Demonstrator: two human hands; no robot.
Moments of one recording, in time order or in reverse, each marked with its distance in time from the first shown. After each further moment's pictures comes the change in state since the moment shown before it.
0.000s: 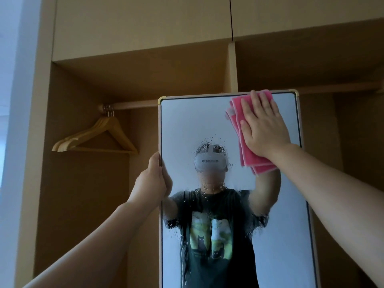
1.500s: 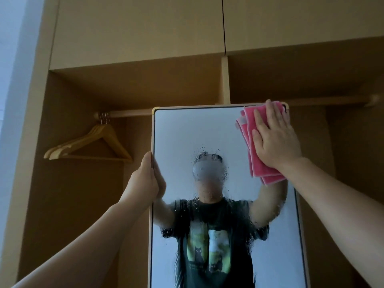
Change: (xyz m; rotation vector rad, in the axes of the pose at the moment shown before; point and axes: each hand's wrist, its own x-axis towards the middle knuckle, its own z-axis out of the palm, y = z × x) left_hand 0.014 0.022 -0.008 -0.046 0.068 0.000; right_hand -0.013 0.043 -0.003 -0.048 0.000 0.052
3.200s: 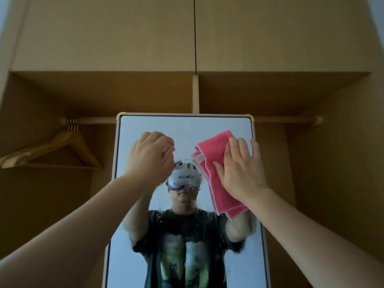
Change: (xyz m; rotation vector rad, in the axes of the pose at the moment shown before) left_hand 0.021 0.106 0.001 0.224 0.178 0.547; right_hand -0.050 -0.030 -0.054 -0.220 0.010 -0.016
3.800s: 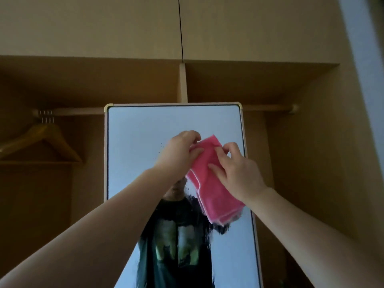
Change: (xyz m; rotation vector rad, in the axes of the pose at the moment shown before) left_hand 0.010 0.057 0.019 -0.417 -0.292 -0.027; right_hand -0.039 -0.001 -0.019 0.415 0.086 -0.068
